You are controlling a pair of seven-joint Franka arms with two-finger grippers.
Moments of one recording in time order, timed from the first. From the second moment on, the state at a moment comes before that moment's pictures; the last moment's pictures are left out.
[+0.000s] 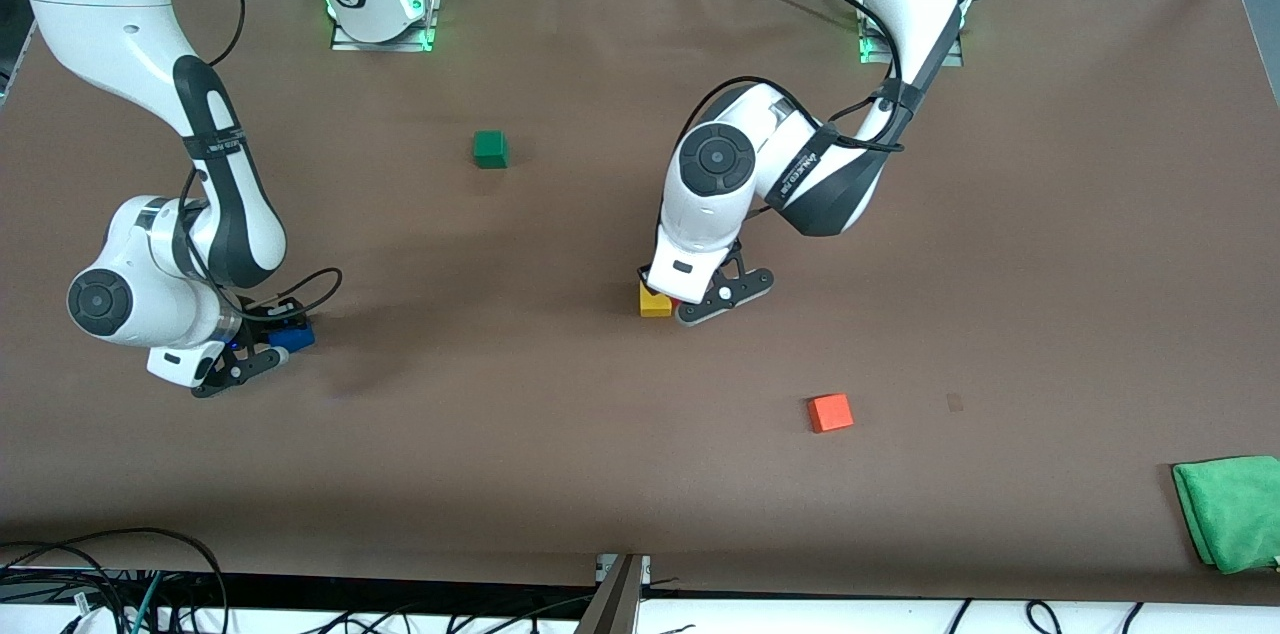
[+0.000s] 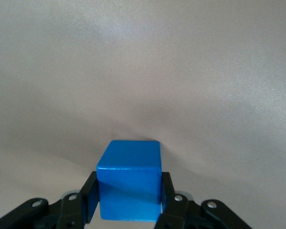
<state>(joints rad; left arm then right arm) -0.50 0.72 -0.21 -1.28 0.10 2.03 -1.16 0.02 0.68 -0.09 -1.65 0.03 2.20 -0.52</state>
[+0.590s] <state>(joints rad) -0.54 0.83 -0.18 -1.26 0.10 2.04 -1.19 0.02 0.68 -0.08 -1.65 0.04 2.20 -0.52</state>
